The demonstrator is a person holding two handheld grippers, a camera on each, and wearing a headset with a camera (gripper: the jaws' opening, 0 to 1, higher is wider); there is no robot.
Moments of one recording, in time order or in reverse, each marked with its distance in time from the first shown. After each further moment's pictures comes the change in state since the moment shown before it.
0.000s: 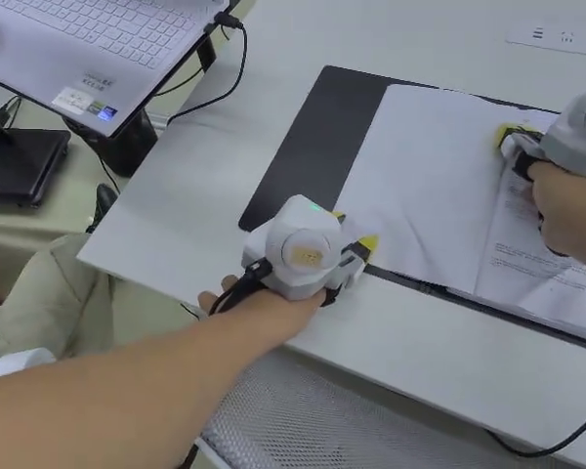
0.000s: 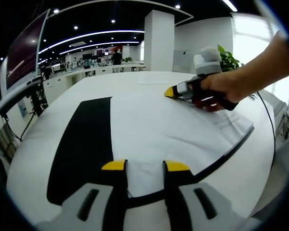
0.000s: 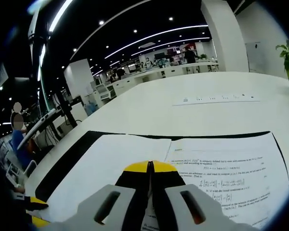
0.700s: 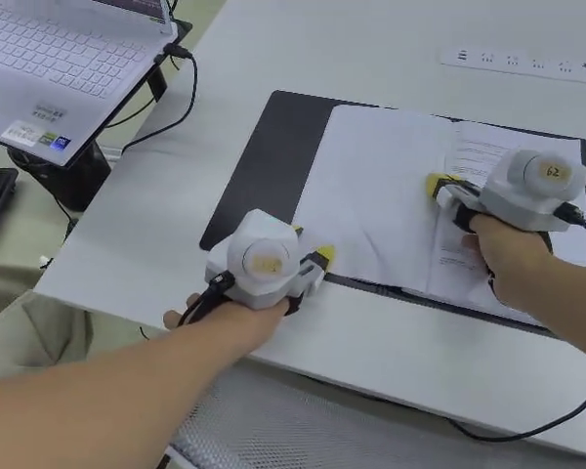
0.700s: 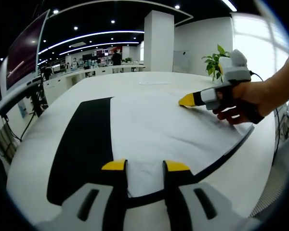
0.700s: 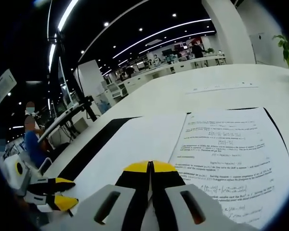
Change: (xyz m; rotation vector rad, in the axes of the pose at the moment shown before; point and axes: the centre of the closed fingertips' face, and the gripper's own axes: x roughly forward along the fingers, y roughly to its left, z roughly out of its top) left arm 0.001 0.002 -0.001 0.002 -0.004 0.000; right arm -0.073 0.049 -0.024 0.033 0.025 0.104
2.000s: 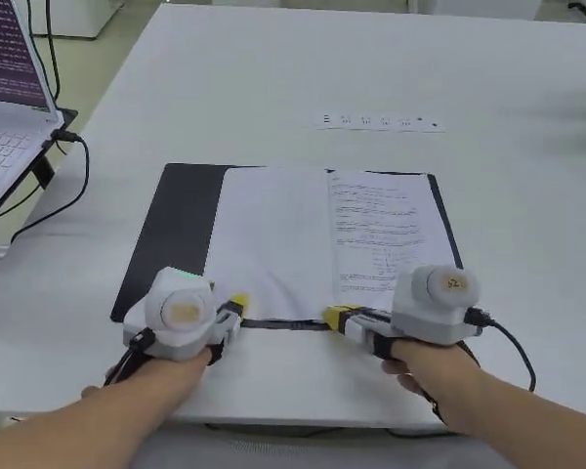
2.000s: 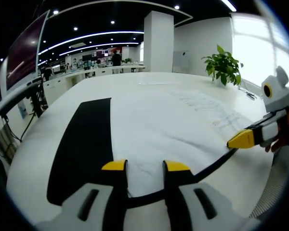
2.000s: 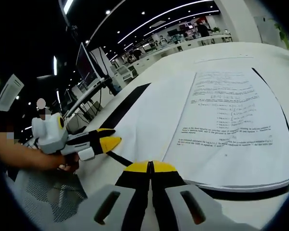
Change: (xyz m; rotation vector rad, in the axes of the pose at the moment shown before) left arm -0.006 0.000 0.001 0.005 -0.006 -0.001; right arm -0.092 0.044 -0.097 0.084 0.189 0.111
